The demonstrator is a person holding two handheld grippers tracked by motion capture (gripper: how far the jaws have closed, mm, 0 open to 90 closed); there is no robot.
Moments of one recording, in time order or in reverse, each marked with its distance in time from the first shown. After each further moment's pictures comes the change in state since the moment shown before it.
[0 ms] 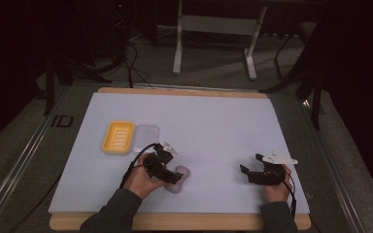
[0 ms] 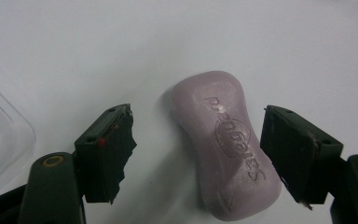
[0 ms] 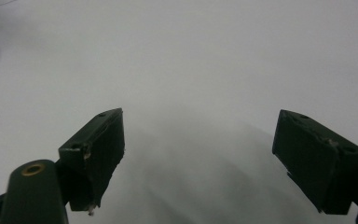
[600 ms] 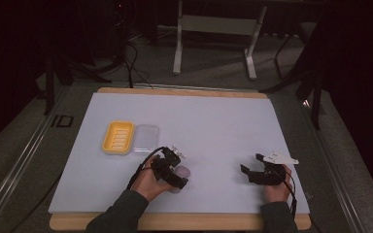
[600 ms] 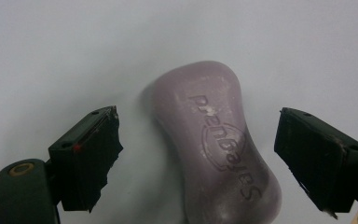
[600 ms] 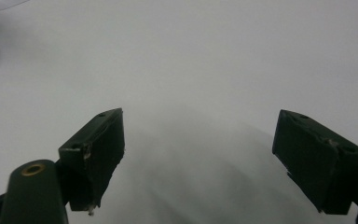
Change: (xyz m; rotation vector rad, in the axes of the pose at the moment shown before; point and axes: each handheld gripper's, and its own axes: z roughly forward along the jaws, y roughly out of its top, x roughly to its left) left arm -0.013 0.005 0.023 0.089 0.016 0.009; right arm -0.001 0.000 -0.001 -0.007 0.005 0.011
